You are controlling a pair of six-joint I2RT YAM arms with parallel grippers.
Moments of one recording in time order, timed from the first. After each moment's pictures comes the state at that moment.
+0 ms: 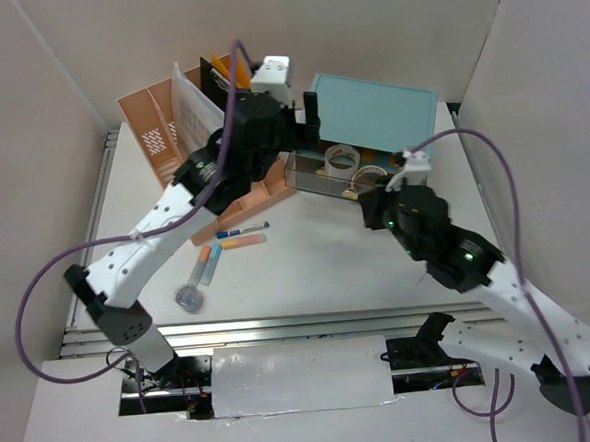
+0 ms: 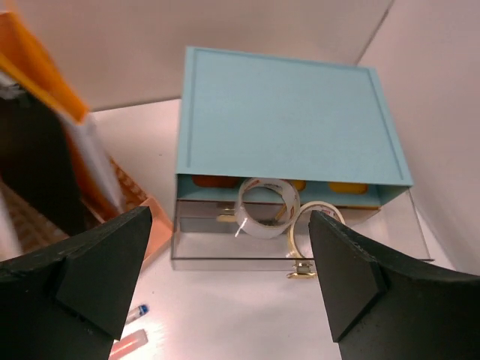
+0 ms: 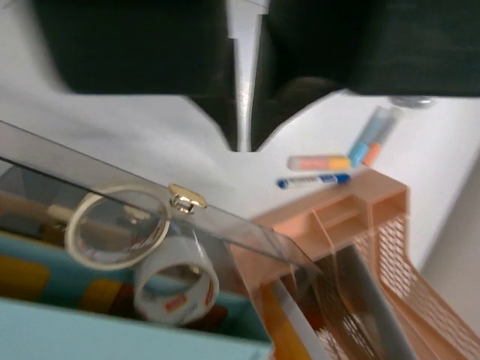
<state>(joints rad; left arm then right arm) -0.84 1.69 2.01 -0.53 -0.46 -0.27 0.77 0.78 1.05 -0.52 0.48 0.45</state>
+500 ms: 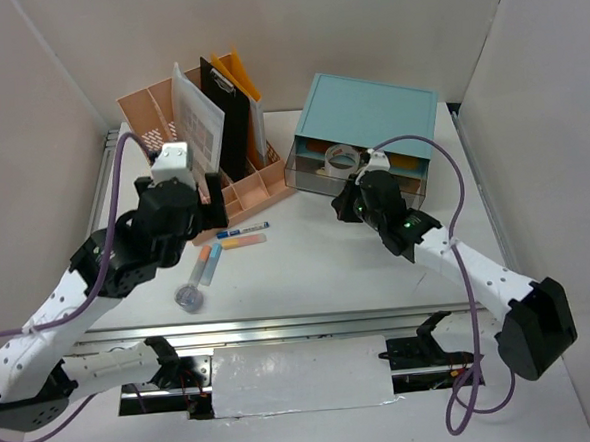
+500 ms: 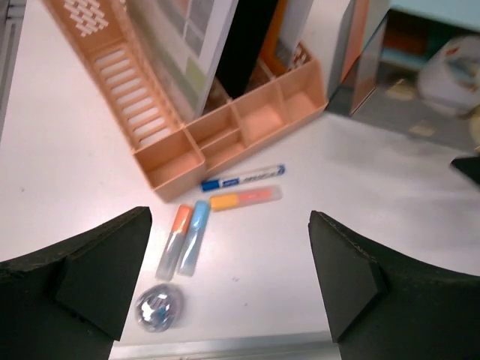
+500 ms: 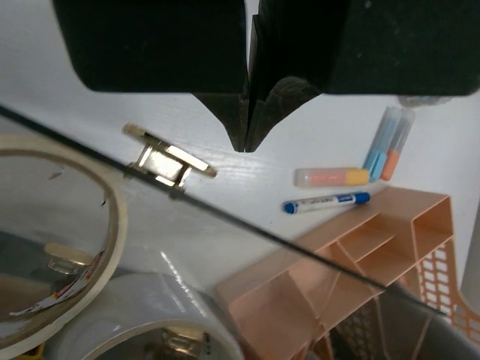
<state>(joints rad) -0.84 1.06 1.45 -0.89 -0.71 -0.45 0.55 1.15 0.83 -0.13 0.13 0.57</state>
